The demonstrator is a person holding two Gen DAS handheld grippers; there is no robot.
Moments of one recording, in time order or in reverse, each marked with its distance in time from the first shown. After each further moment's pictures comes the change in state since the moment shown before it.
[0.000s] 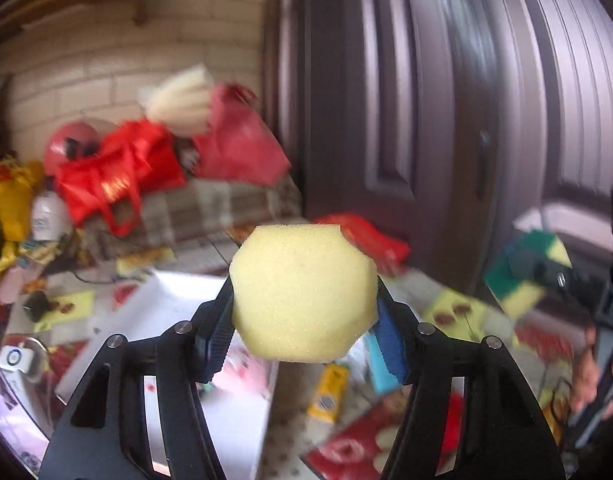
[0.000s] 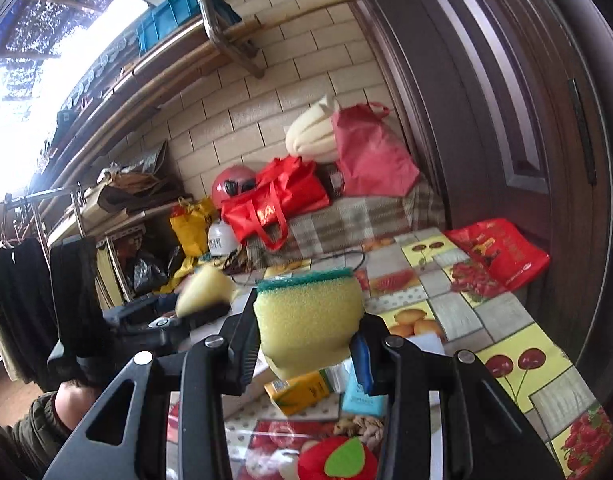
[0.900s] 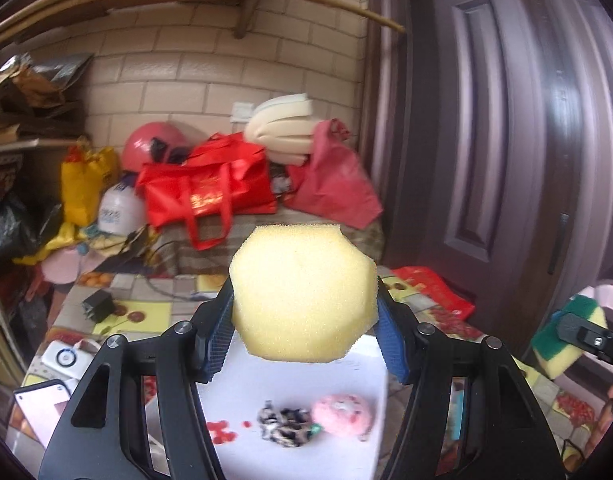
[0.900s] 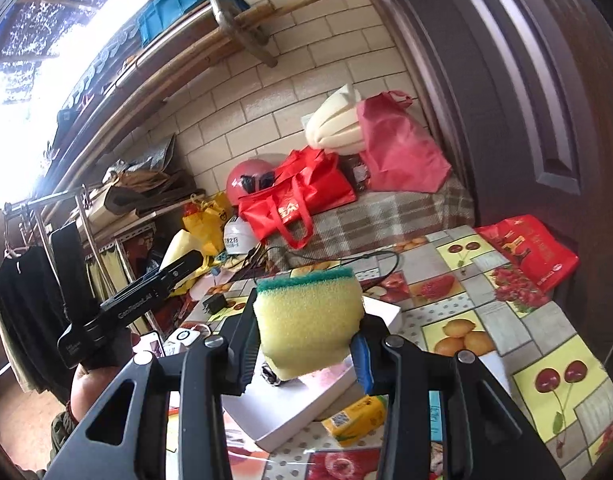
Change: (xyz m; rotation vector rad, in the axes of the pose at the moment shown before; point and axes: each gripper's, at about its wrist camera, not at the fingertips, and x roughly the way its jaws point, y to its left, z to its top) left arm -0.019 0.115 0.026 -0.171 -0.076 0.209; right arm 0.058 0.052 0.027 0.010 0.078 0.061
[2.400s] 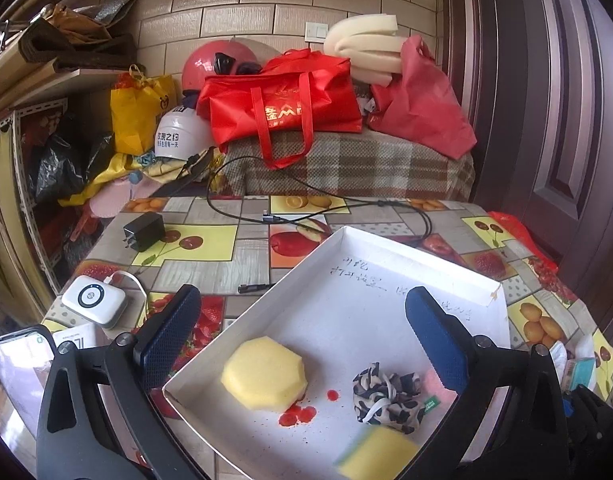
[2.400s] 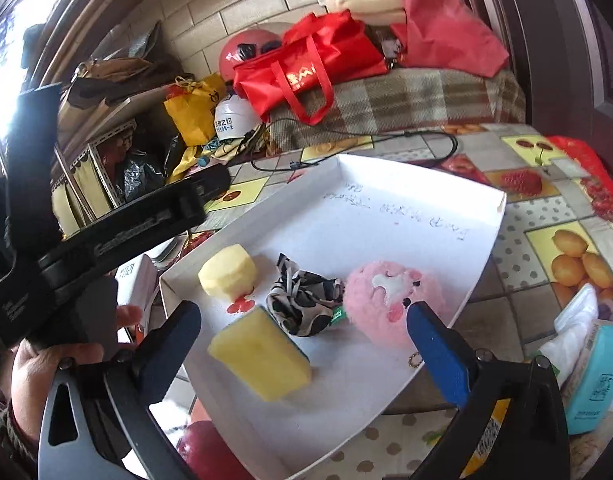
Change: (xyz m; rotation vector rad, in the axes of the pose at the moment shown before) left arm 0.081 0.048 -0.066 -0.034 0.216 0.259; right arm 0.157 0.044 -0.091 -0.030 0.352 -0.025
